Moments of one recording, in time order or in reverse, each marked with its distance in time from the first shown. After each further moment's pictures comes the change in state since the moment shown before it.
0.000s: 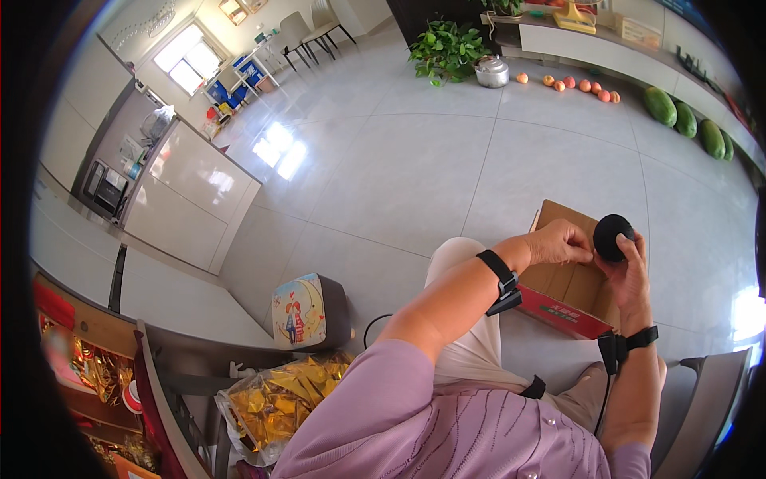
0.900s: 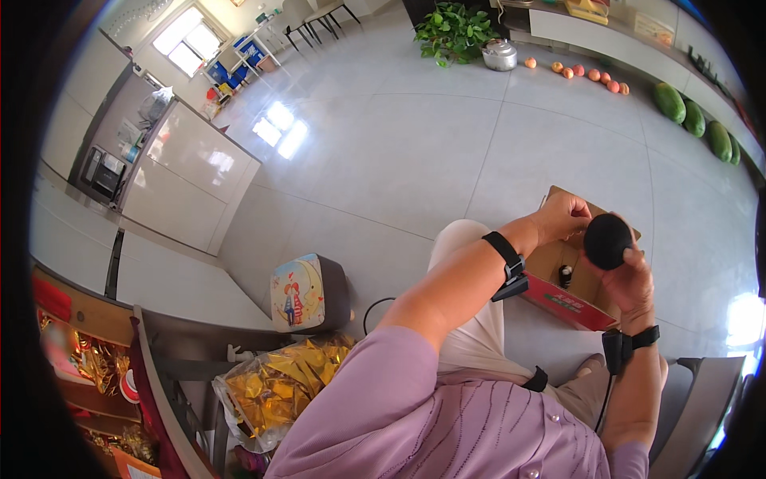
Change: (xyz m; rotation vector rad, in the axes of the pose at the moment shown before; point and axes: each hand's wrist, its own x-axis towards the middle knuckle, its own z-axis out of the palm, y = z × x) left_hand 0.008 -0.011 -0.013 -0.123 0.204 -0.038; right_hand -0.026 -0.008 0.027 0.187 -0.406 0.181
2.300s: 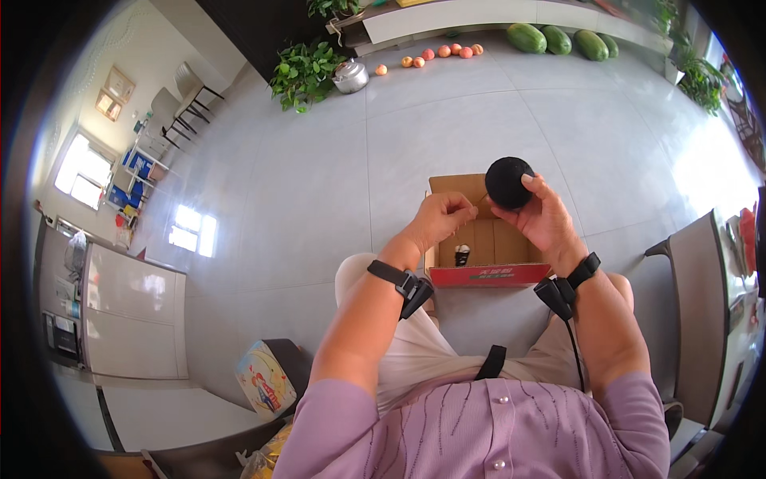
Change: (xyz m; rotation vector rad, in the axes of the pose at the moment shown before) left_hand -0.014 0.017 0.012 0.196 -0.079 -0.124; right_hand 0.002 -0.015 -0.032 0.065 0.280 -0.149
